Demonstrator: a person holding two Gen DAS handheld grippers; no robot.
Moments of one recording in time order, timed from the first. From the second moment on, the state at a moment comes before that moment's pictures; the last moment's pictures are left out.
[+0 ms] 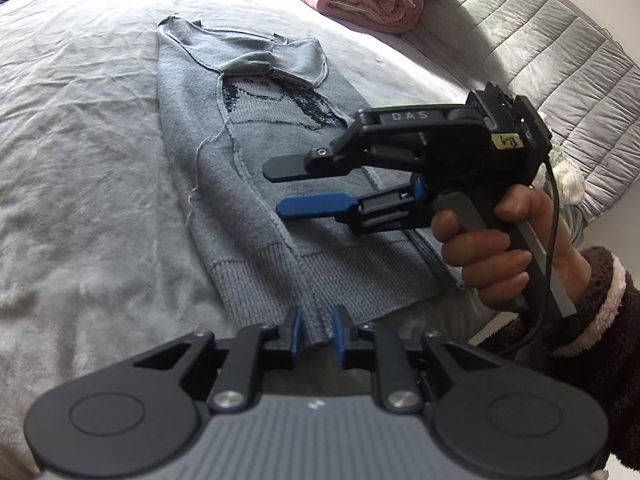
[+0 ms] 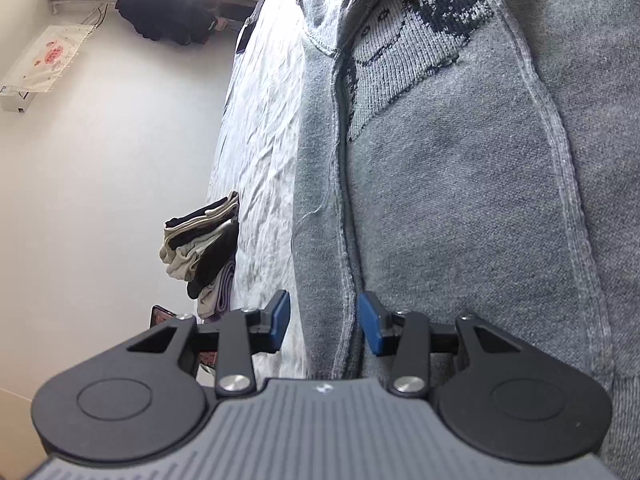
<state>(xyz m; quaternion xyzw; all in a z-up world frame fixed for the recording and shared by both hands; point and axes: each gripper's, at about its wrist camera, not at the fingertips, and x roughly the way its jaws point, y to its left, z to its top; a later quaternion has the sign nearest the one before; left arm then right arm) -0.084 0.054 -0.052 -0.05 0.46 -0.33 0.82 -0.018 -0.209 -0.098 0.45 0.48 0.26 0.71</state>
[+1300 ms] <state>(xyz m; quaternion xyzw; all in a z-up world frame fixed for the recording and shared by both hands) 0.002 0.044 -0.077 -0.03 0.41 -0.32 0.85 0.029 -0.173 -0.082 0.30 0.40 0.15 0.85</state>
